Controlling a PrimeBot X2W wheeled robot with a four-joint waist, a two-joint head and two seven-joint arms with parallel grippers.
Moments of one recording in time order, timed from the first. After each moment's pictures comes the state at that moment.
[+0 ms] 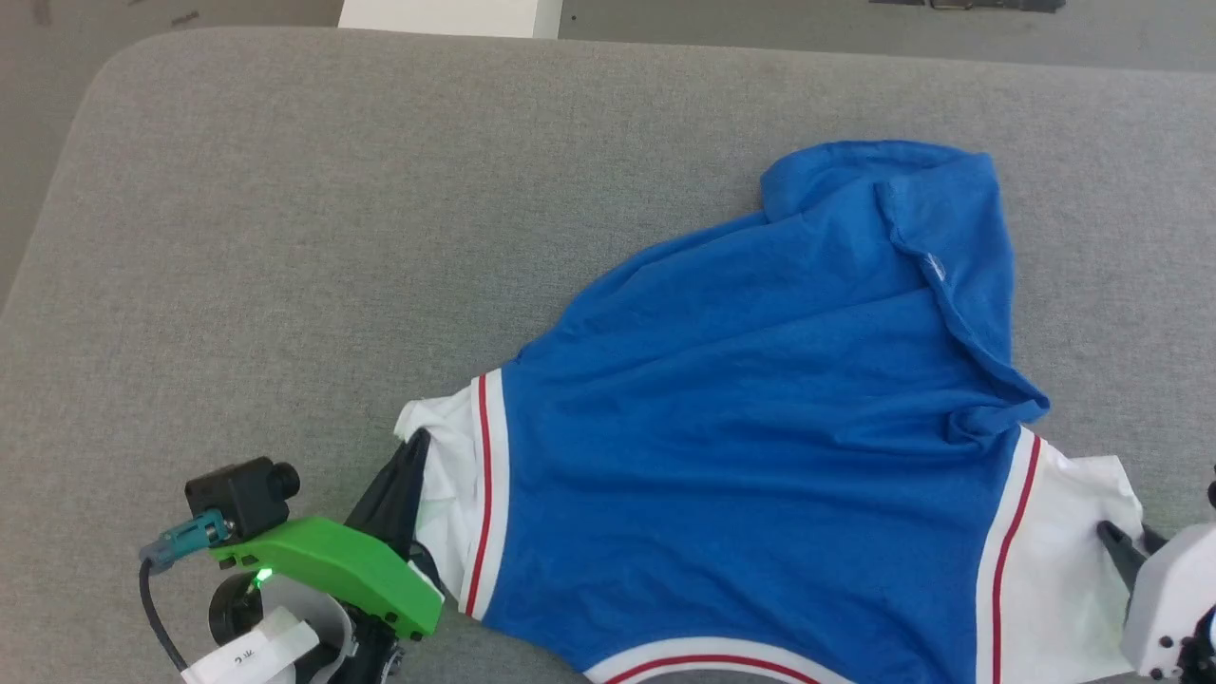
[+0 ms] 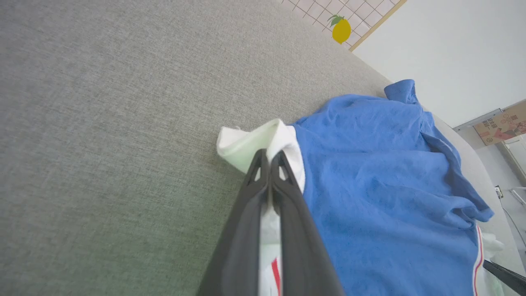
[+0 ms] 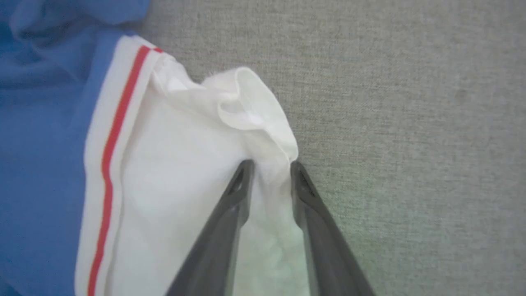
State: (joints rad) left arm 0.00 0.16 -0.14 -0.14 -0.69 0.03 0.19; right arm 0.06 -0.27 -0.21 -0.05 0.33 0.13 0.69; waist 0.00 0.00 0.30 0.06
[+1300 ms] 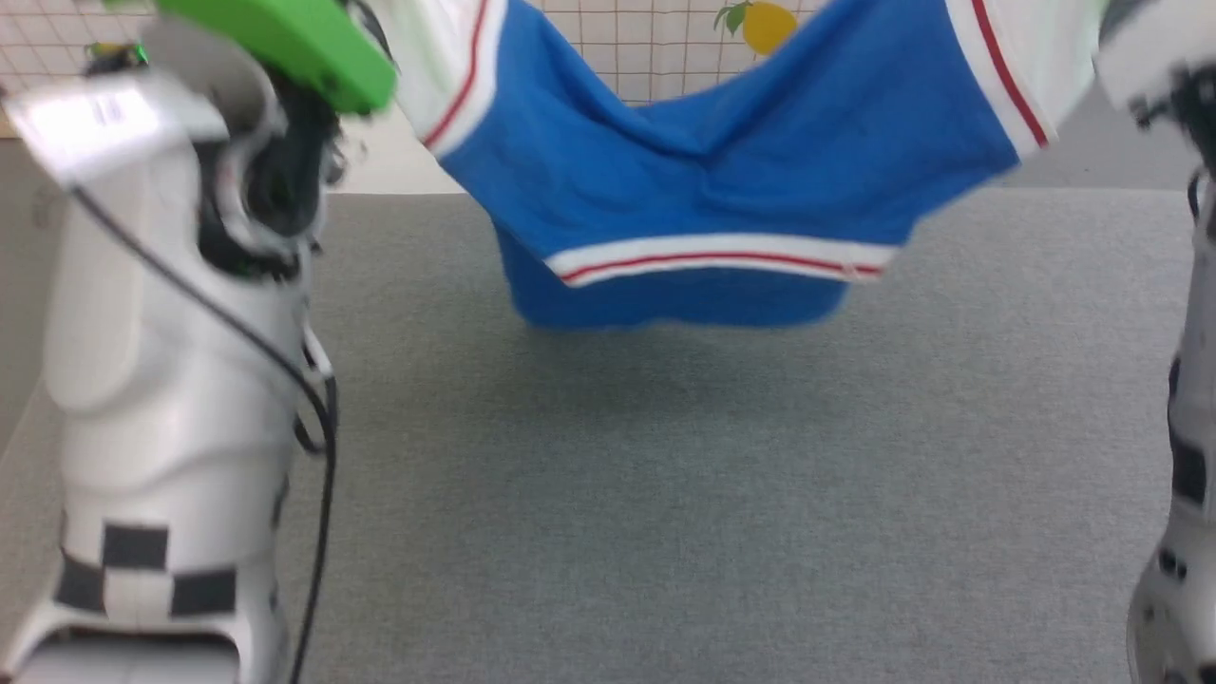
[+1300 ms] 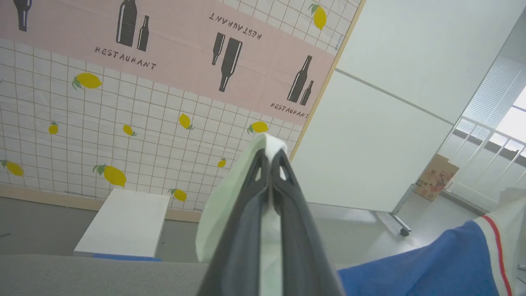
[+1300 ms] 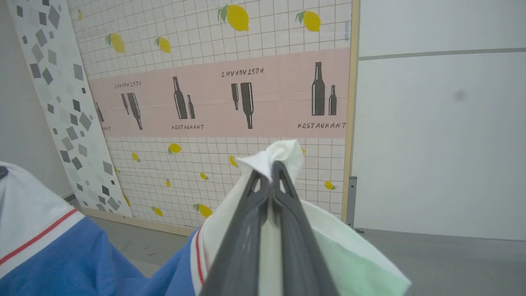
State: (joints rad) left arm -0.90 0.17 -0.13 0.16 -0.66 0.12 0.36; right arm -0.89 -0.15 -0.09 0.12 0.34 0.13 0.49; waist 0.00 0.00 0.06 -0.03
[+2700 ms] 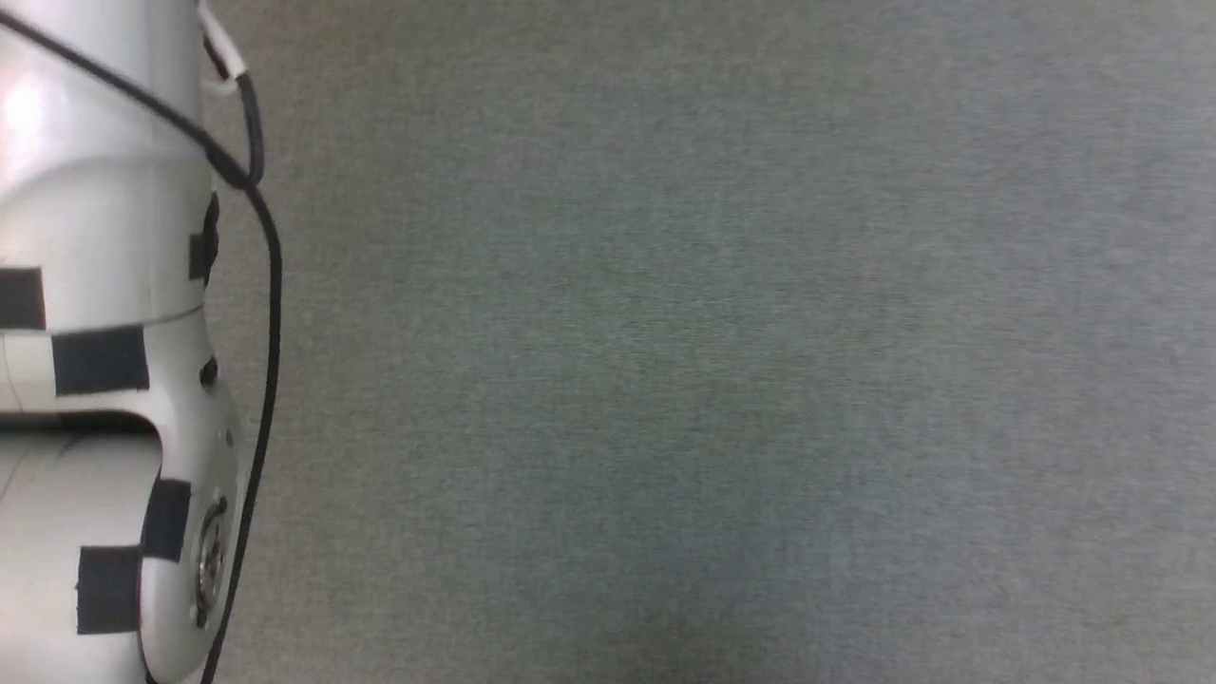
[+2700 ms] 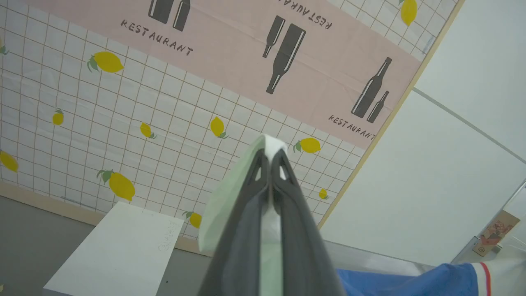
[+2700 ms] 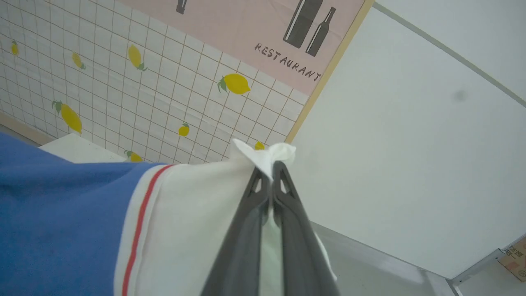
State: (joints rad) left arm -1.39 0.15 -0.09 0.48 -0.61 0.07 0.00; right arm -1.49 -0.35 0.15 0.68 -0.01 0.13 0.13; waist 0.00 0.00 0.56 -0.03
